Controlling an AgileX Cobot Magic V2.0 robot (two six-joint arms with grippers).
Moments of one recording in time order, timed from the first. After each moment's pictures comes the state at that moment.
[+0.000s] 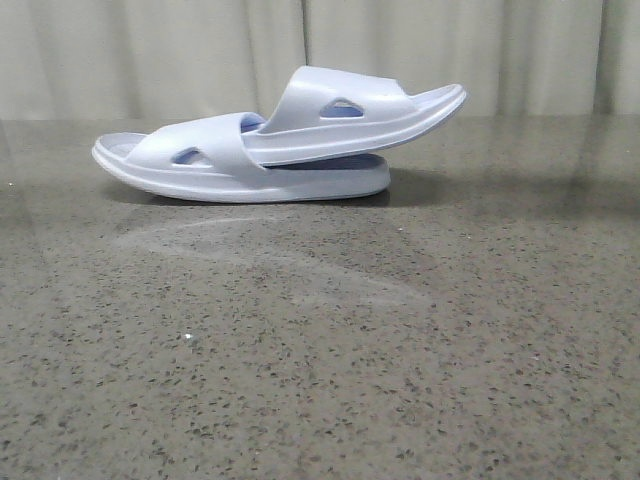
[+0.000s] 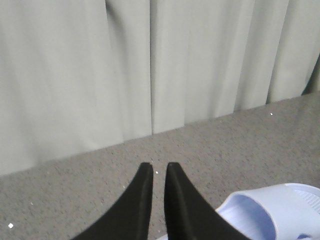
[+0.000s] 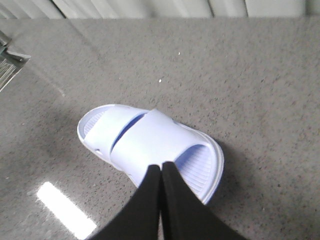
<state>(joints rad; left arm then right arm) -0.04 1.09 -1.07 -1.22 0.52 1.21 -0.05 1.27 -1.16 1.06 0.81 -0.87</state>
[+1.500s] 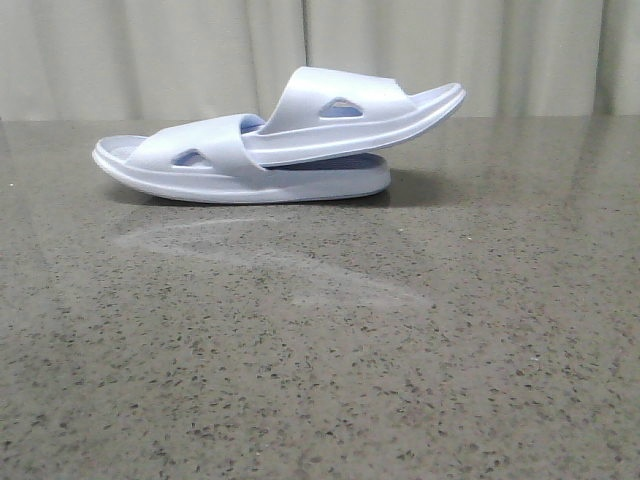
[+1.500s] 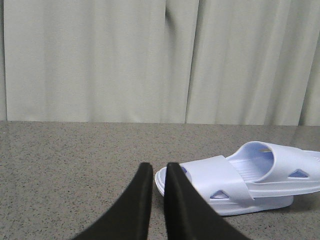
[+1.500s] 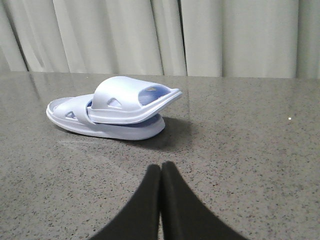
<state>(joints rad) -0.30 0.35 -0.32 -1.34 0.02 1.22 0.16 0.15 -0.17 1.06 0.27 -0.98</state>
